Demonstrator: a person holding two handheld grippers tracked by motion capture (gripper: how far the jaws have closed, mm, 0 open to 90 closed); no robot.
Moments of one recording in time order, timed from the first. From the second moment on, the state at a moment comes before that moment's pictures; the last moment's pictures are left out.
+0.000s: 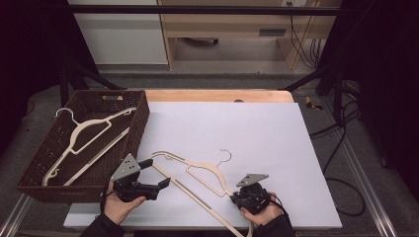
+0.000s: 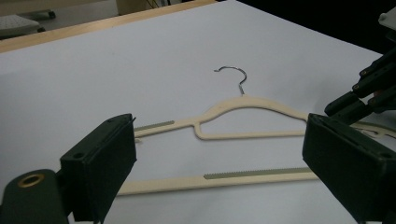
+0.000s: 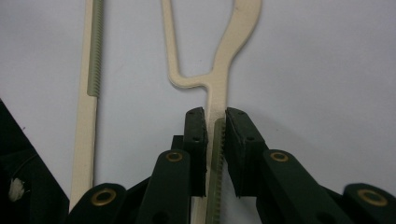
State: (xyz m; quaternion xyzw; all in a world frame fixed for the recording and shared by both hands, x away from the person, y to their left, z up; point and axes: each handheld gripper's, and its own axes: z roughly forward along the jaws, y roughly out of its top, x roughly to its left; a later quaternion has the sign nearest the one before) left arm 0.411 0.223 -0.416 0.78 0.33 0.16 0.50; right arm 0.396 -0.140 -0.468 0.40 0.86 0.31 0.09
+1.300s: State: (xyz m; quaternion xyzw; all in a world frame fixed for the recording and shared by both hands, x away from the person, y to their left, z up) left arm 0.483 0.138 -0.431 0.85 0.30 0.12 0.42; right arm 0.397 -0.156 -0.450 0.37 0.85 0.35 0.14
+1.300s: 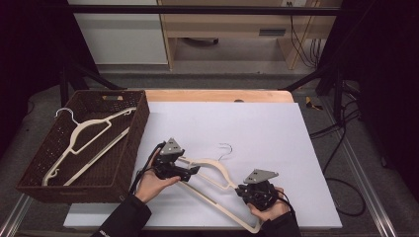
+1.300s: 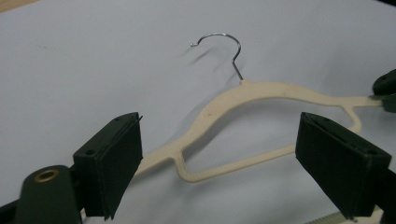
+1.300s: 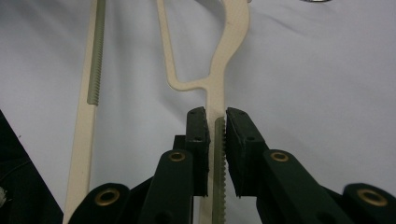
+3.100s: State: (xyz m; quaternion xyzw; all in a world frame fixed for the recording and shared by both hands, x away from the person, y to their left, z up) left arm 0.484 0.107 -0.445 0.92 0.17 0.16 0.30; right arm 0.400 -0.169 -0.449 0.38 0.84 0.37 0.12
